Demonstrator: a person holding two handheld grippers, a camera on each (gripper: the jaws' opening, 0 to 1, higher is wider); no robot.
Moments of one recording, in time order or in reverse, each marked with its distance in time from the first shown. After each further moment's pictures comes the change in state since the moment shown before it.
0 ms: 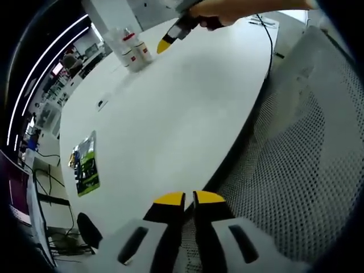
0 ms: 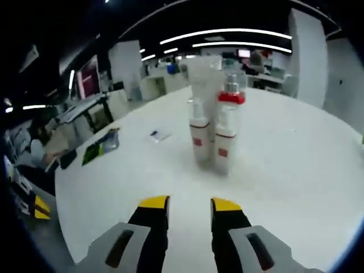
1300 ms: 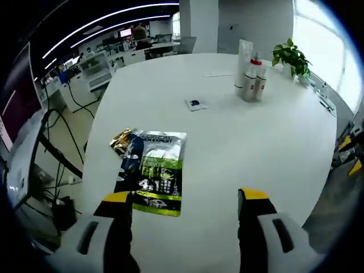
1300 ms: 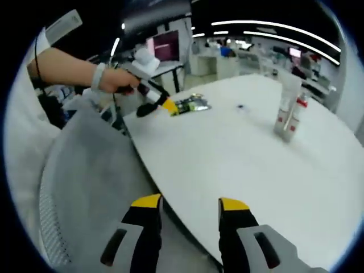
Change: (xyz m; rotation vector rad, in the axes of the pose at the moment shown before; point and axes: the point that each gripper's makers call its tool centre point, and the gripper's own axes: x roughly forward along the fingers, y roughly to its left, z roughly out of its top) left arm 0.041 0.219 -0.001 -0.540 -0.176 0.143; right arm -0.130 0.159 -0.086 -0.324 0.195 0.174
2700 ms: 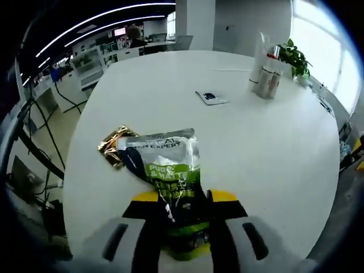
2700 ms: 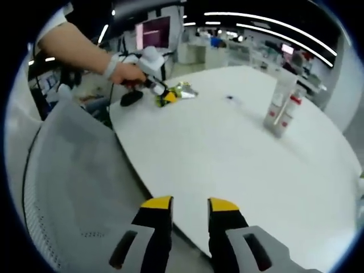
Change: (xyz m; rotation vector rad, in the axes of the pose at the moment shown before) left arm 0.062 0.006 -0.007 -0.162 0.015 -0.085; right arm 0.012 -0.008 0.000 0.048 0.062 -0.099
